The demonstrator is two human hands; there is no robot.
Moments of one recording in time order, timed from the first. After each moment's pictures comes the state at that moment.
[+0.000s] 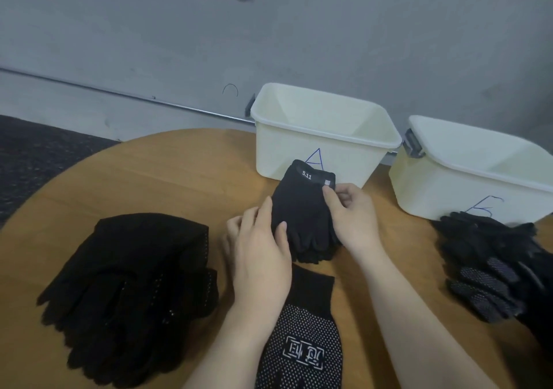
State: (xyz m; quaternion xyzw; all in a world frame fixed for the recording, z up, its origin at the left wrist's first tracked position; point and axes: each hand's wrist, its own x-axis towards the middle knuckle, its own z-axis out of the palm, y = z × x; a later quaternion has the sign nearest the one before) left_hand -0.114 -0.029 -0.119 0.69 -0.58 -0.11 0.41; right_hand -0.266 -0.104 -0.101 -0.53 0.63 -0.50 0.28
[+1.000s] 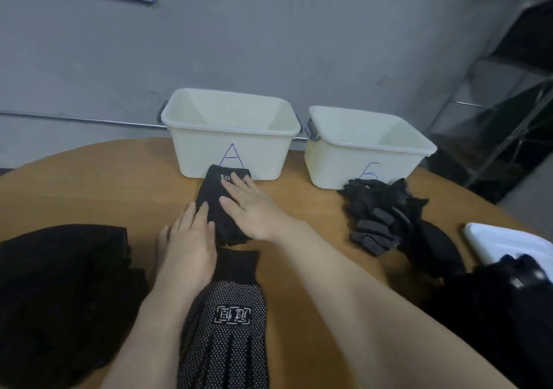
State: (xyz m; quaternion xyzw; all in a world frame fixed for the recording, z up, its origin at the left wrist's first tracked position) left_hand -0.098 -0.029 -0.122 0.65 -0.71 -0.15 0.22; right_hand -0.254 -0.067 -0.070 -0.76 0.60 -0.11 0.21
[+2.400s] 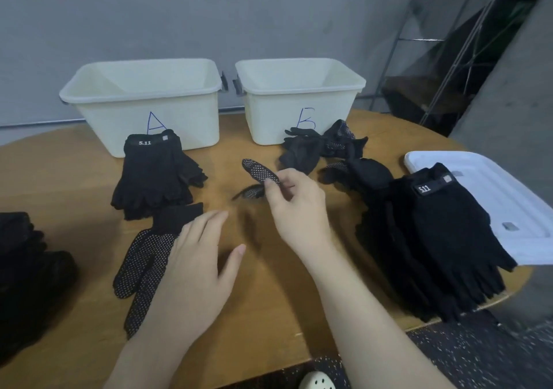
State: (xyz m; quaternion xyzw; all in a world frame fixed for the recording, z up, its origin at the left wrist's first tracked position) left_hand -0.176 0.096 -0.105 0.47 -0.83 -0.18 0.26; right_hand -0.355 0.090 -0.081 -0.47 0.69 -0.54 0.15
